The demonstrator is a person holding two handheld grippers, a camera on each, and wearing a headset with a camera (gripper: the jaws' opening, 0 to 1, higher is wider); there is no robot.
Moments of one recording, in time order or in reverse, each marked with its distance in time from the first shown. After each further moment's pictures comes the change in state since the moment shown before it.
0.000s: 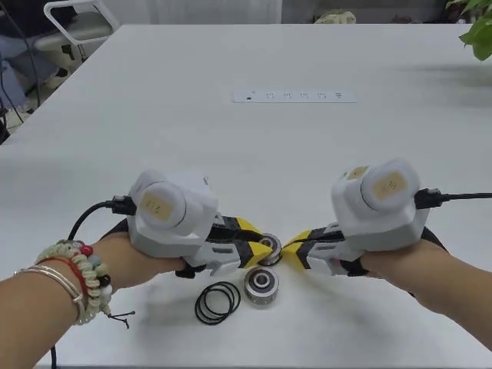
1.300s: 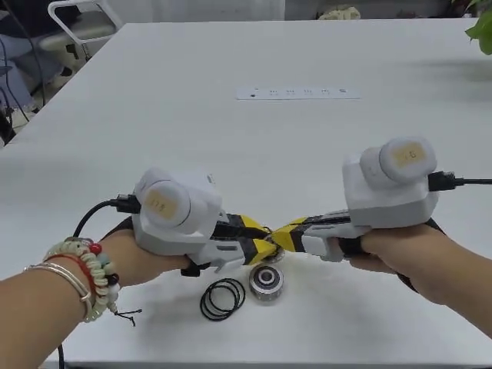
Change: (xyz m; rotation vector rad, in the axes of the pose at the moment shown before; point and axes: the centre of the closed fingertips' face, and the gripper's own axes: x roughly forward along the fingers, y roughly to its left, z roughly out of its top) left arm 0.000 -0.001 0.000 0.007 -0.001 0.006; right arm -0.006 0.026 0.041 0.174 -0.144 0.098
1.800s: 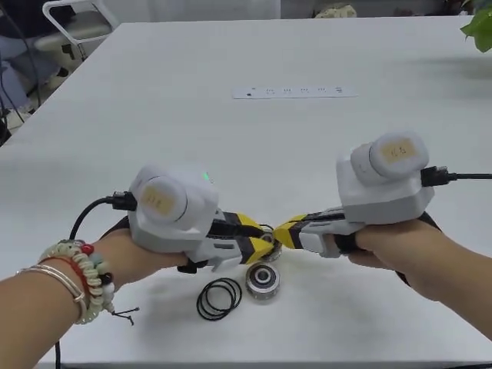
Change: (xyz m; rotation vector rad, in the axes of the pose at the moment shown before) left arm -0.001 0.000 0.002 -0.009 0.019 -0.009; right arm -0.003 -0.021 -0.011 -0.001 0.053 -0.082
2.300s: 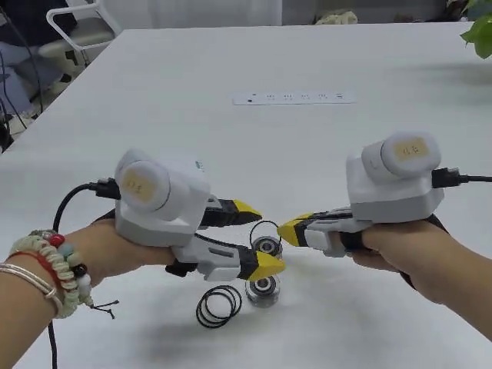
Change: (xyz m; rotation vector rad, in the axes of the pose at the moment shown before) left arm -0.023 -0.013 0.029 -0.004 -0.031 -0.079; right arm -0.010 -0.008 0.011 0.057 -0.044 -0.011
